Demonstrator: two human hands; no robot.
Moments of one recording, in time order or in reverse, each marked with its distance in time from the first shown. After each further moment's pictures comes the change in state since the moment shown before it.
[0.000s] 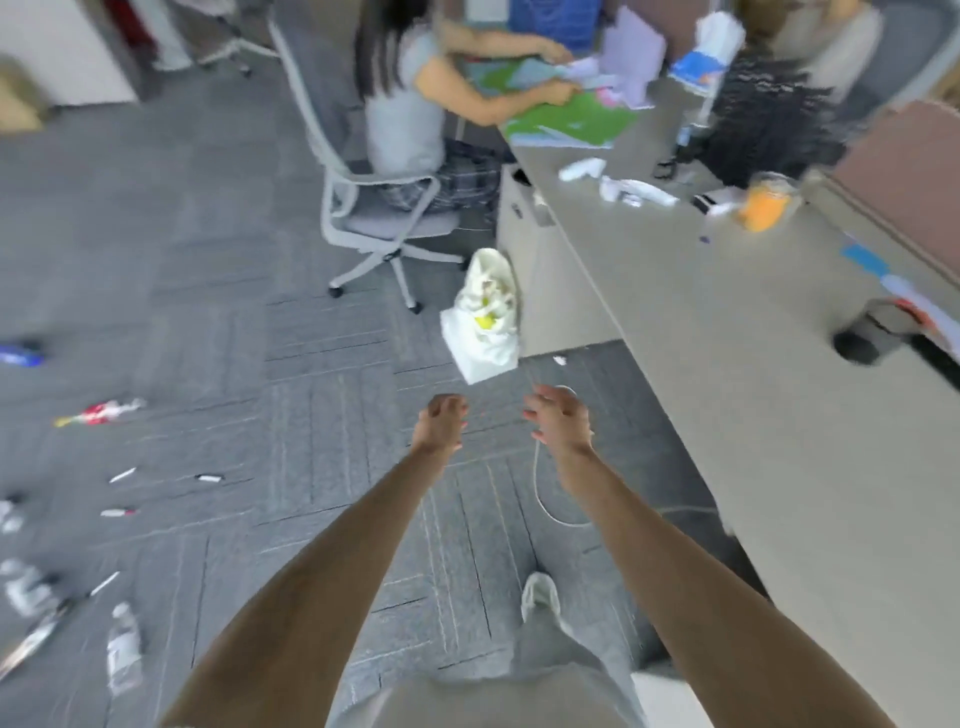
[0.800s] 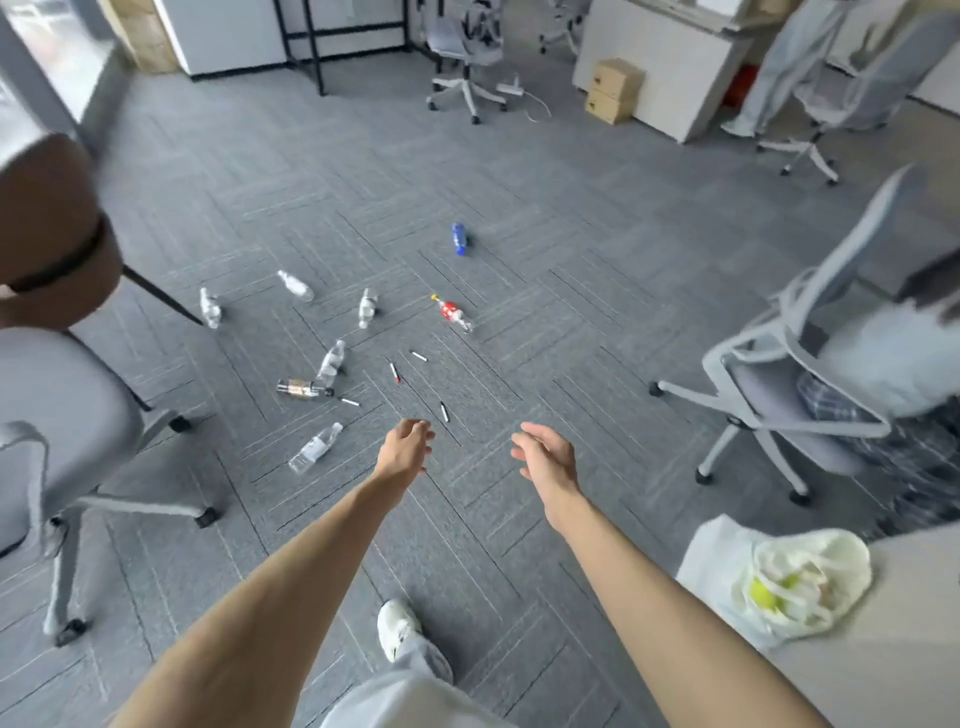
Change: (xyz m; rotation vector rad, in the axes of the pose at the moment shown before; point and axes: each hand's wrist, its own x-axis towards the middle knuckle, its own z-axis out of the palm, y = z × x) left_hand 0.021 -0.039 -0.319 -0.469 0.928 -0.137; right_hand 0.012 -0.037 0.384 -0.559 -0.989 -0.096
